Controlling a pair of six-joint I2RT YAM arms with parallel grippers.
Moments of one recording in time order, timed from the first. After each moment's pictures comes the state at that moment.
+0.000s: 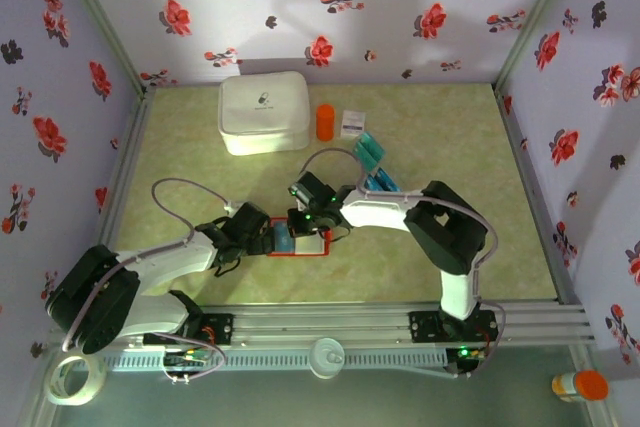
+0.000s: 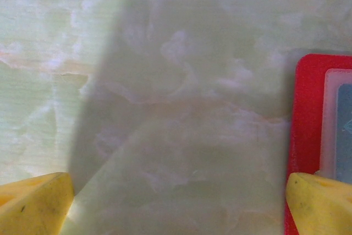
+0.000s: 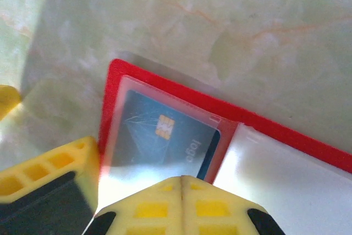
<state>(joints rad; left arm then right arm) -0.74 1.26 0.48 -0.37 -0.32 -0.70 0.95 1.88 1.14 -0.27 -0.23 0.68</state>
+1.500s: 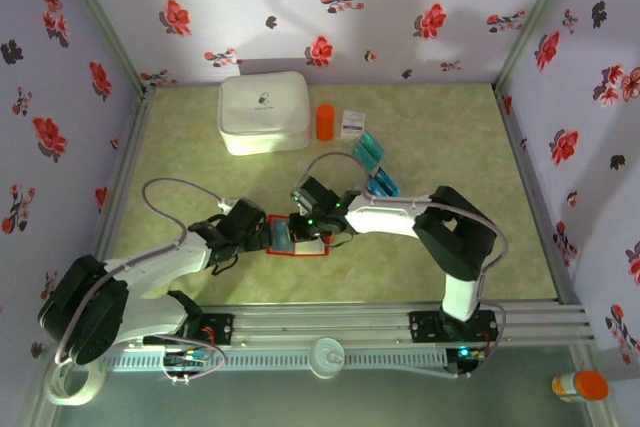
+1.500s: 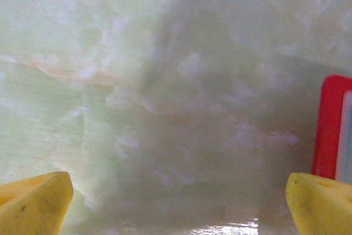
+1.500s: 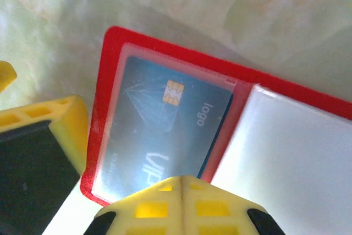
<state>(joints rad) -0.71 1.18 0.51 -0.44 -0.33 -0.74 0.96 1.81 1.08 -0.25 -0.23 0.72</state>
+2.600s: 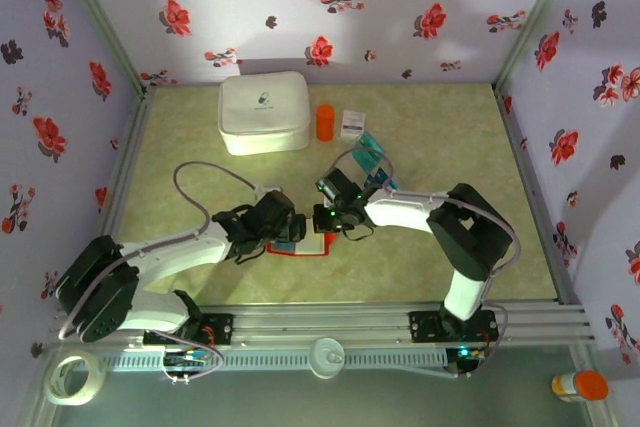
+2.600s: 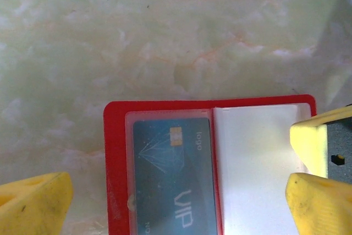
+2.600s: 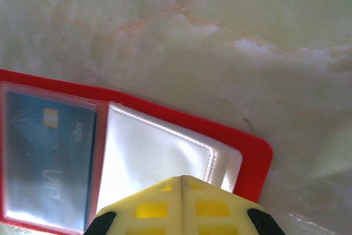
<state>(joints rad) -0.90 1.33 0.68 -0.36 -0.29 -0.75 0.83 1.77 0.98 -0.27 -0.22 0.68</state>
